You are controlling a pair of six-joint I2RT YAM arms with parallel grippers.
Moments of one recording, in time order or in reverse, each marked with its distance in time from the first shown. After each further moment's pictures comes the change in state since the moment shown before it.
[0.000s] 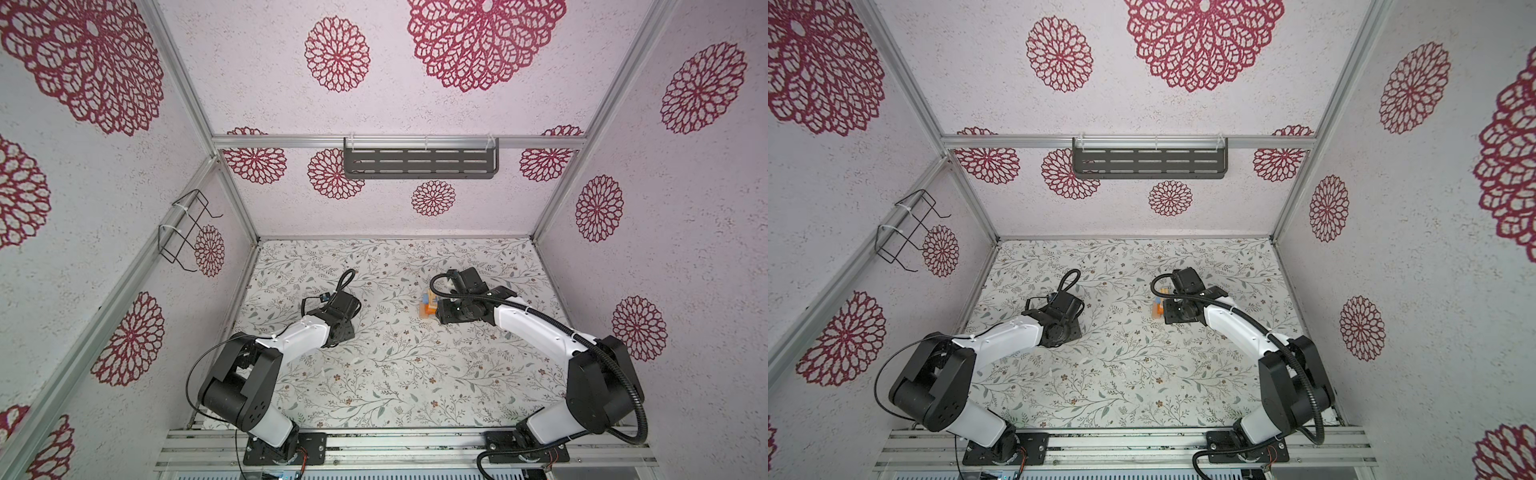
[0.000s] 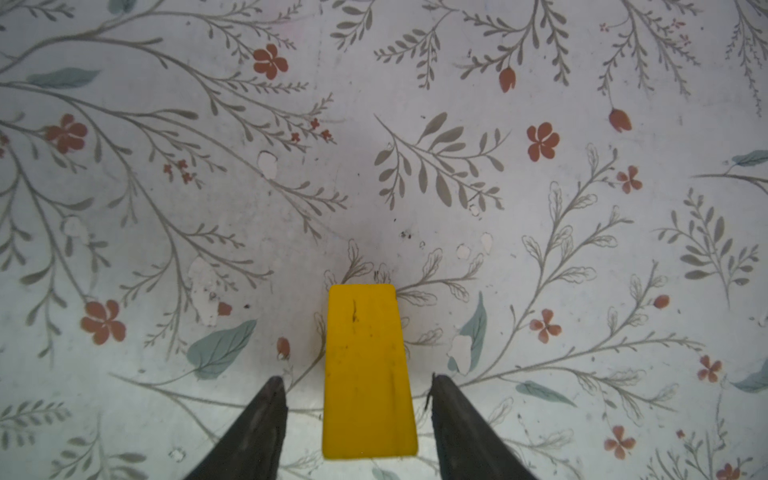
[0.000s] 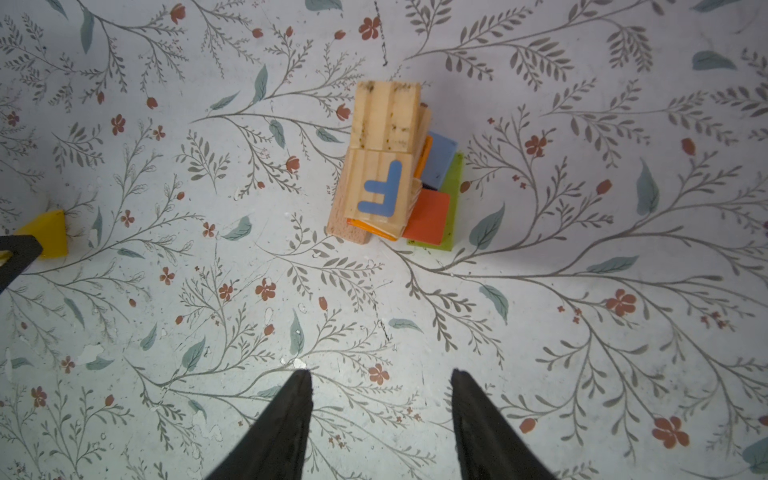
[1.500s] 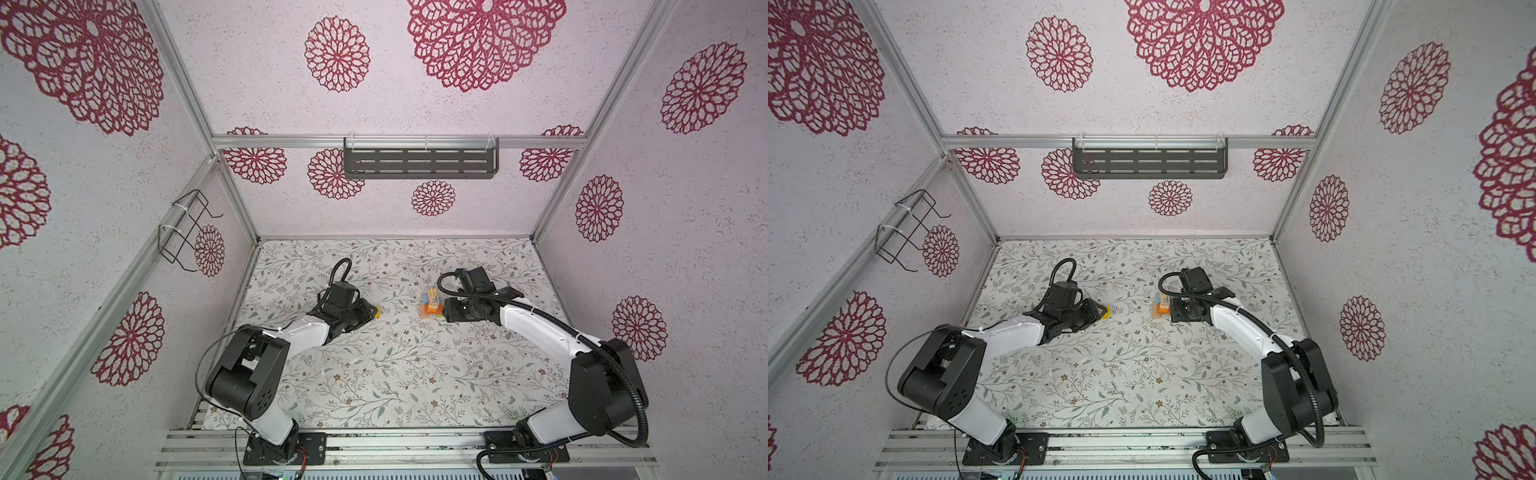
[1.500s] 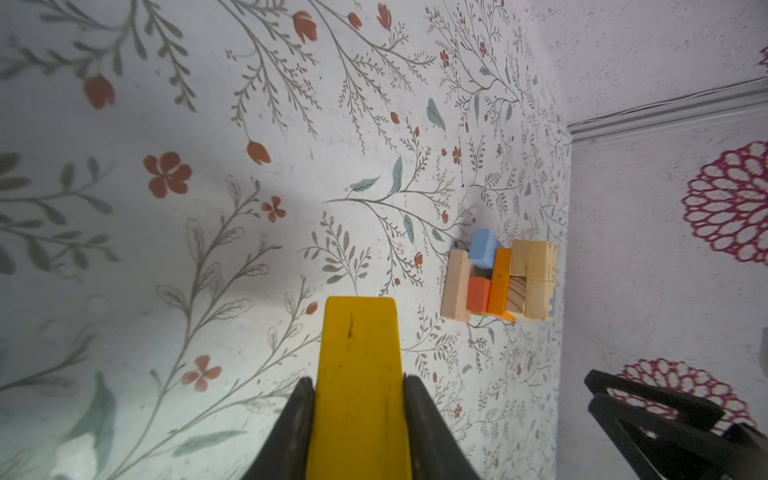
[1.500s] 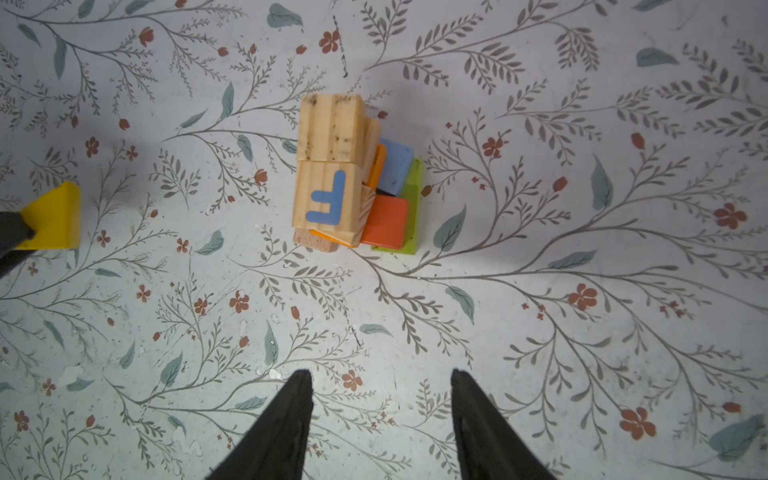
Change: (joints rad) left arm 0.058 0.086 -0.055 0.601 0.590 -0.179; right arm -0.064 -0.019 -0.027 0.017 -0.001 -0.008
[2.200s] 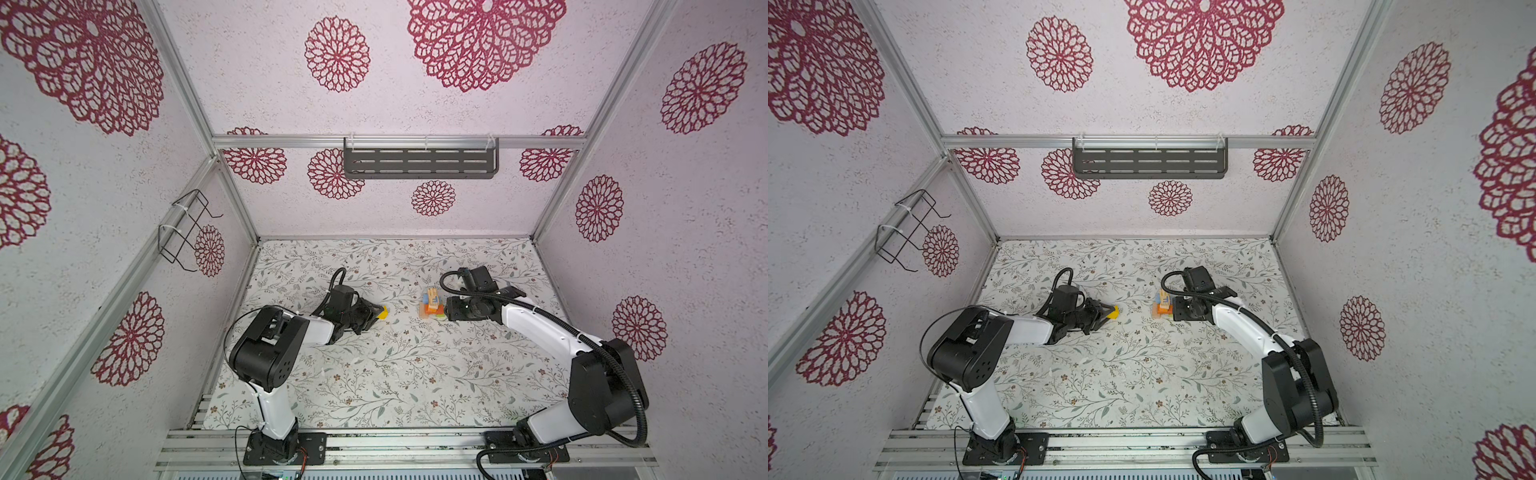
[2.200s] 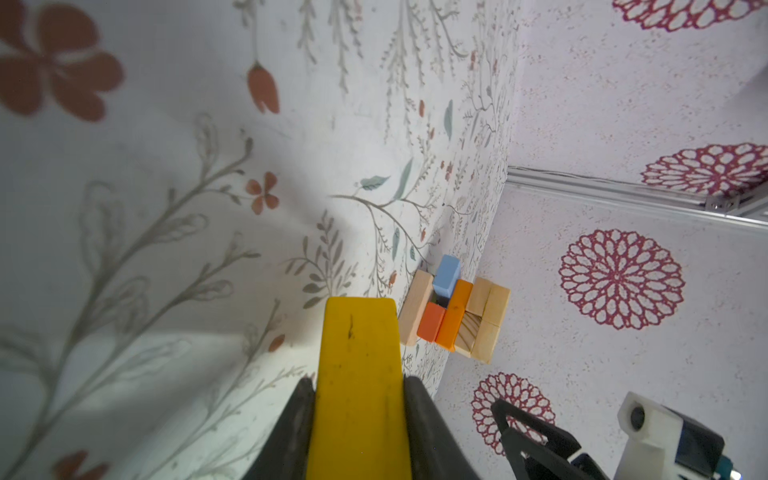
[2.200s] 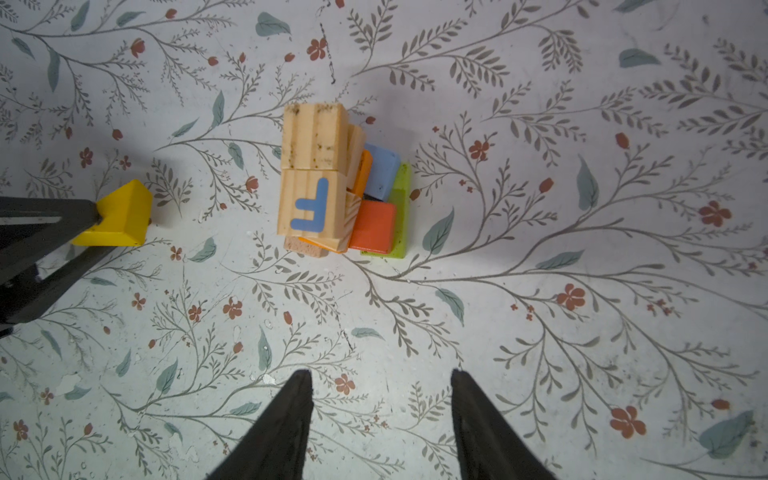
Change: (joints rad) left arm 0.035 0.201 -0.010 0.293 0.173 -0.373; right arm -0.016 0.000 0.000 0.003 -0.003 0.001
